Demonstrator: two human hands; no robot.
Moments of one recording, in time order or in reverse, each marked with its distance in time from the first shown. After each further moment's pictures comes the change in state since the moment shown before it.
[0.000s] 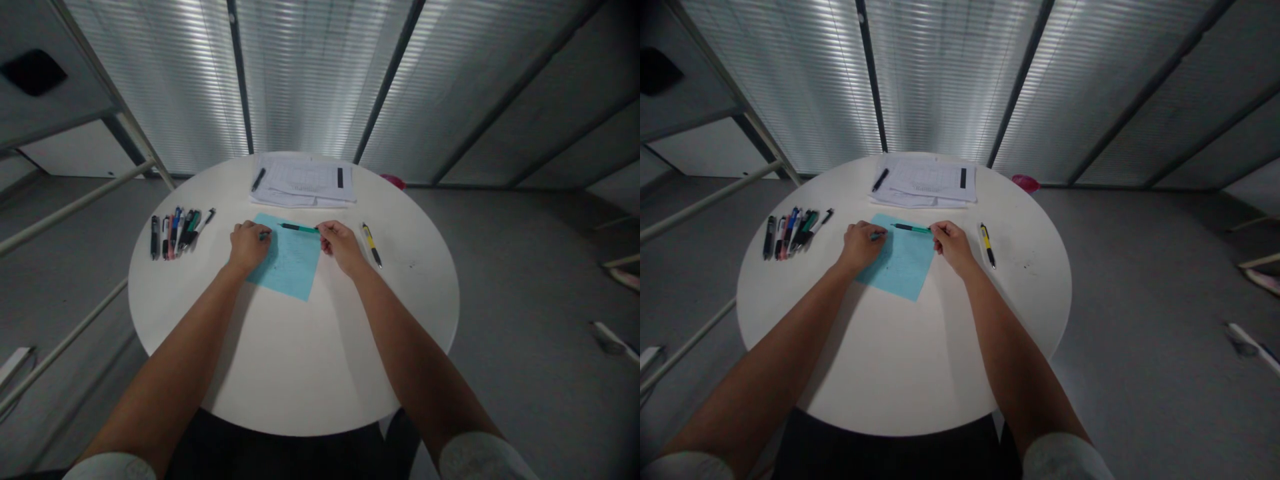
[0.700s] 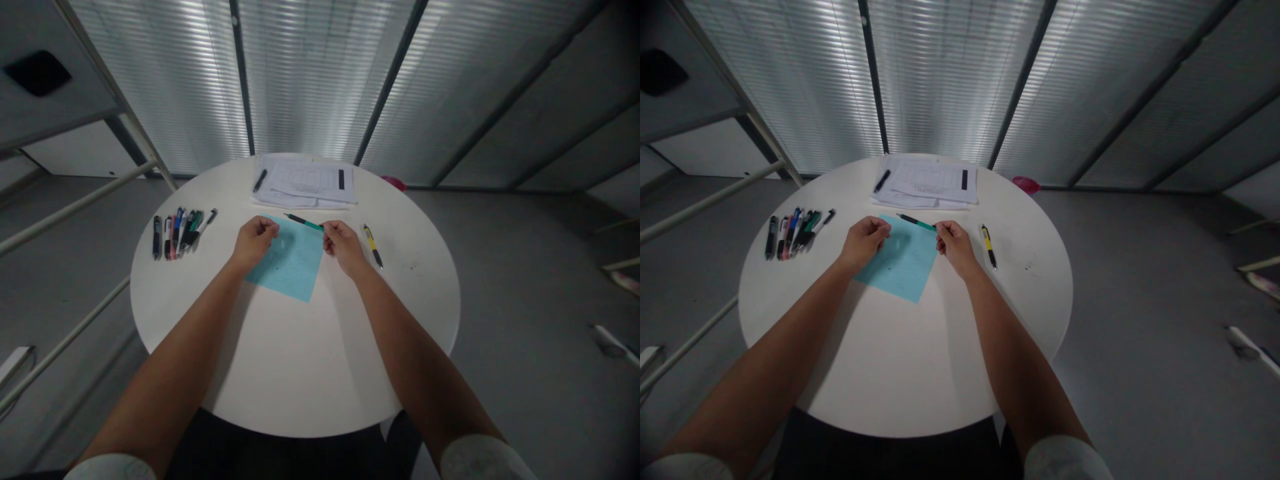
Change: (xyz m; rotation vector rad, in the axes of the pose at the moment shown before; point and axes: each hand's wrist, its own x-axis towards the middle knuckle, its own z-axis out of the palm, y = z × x) left_hand 0.001 0.018 -0.007 -0.889 -0.017 -0.148; right_hand 0.005 0.007 -0.003 0.035 0.018 -0.023
